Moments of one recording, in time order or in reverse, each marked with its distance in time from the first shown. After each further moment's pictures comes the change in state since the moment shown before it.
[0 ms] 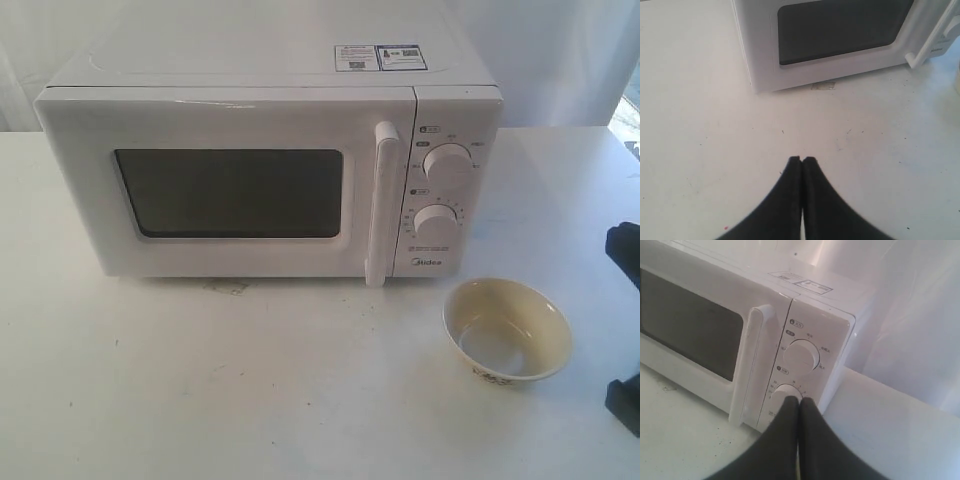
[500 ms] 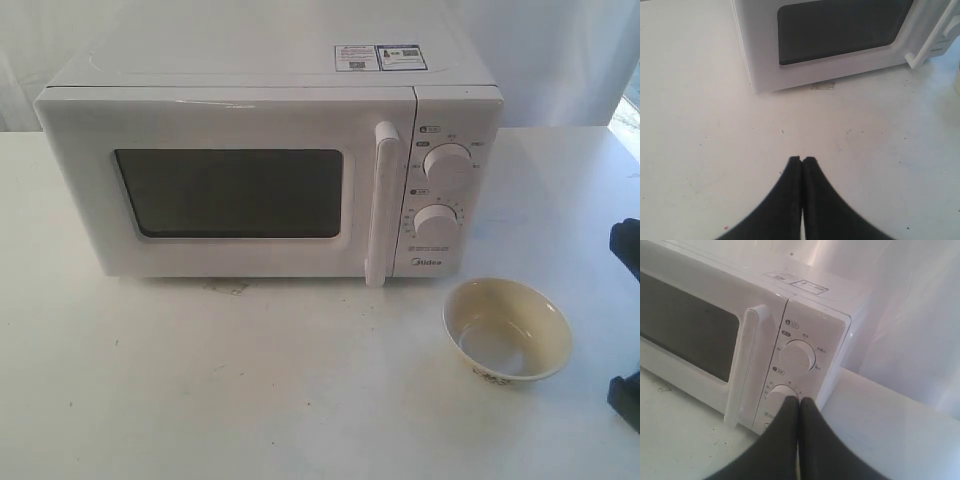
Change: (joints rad) left arm 0.000 0.000 0.000 0.000 0.000 0.000; right arm 0.000 0.000 -0.005 -0.384 -0.002 0.358
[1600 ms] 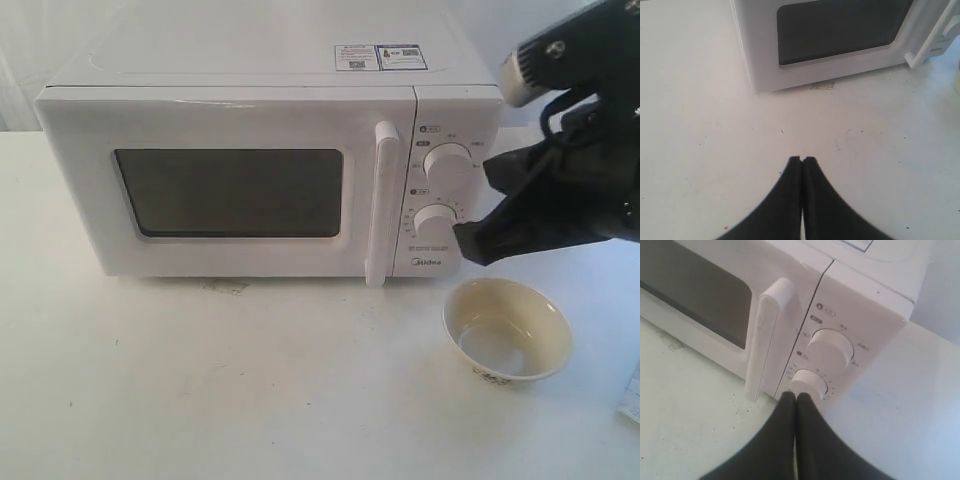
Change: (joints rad) left arm 0.000 0.000 0.000 0.000 0.000 0.000; right arm 0.237 0.533 -0.490 -0.080 0.411 0.190
